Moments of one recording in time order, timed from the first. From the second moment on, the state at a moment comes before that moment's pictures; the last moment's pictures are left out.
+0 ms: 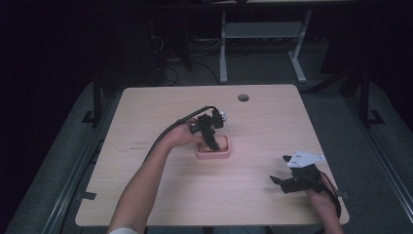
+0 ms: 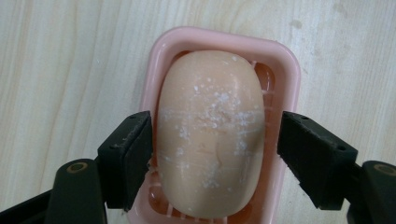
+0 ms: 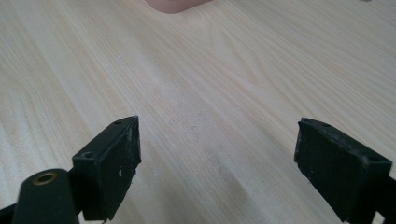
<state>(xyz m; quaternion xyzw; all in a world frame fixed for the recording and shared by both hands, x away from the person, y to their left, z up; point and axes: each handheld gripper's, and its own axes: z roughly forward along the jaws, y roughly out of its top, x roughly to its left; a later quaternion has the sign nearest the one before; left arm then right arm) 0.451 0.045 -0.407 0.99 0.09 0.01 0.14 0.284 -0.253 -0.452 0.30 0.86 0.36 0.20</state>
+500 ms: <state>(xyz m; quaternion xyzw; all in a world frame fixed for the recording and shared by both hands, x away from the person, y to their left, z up) 0.436 0.055 -0.391 0.98 0.09 0.04 0.16 0.285 -0.250 -0.453 0.30 0.86 0.35 0.19</state>
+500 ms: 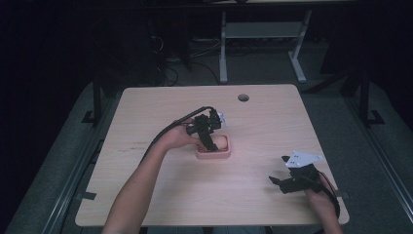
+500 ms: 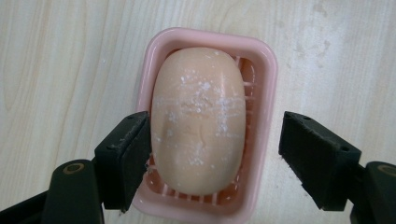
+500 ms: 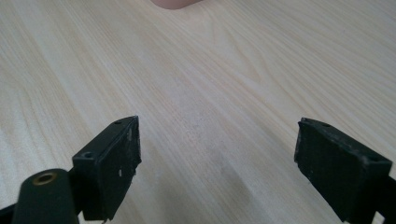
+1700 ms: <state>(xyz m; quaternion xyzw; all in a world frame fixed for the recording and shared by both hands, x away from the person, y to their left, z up) 0.404 0.082 -0.383 0.98 0.09 0.05 0.18 0.284 -0.247 -0.453 0.30 0.86 0.35 0.20</state>
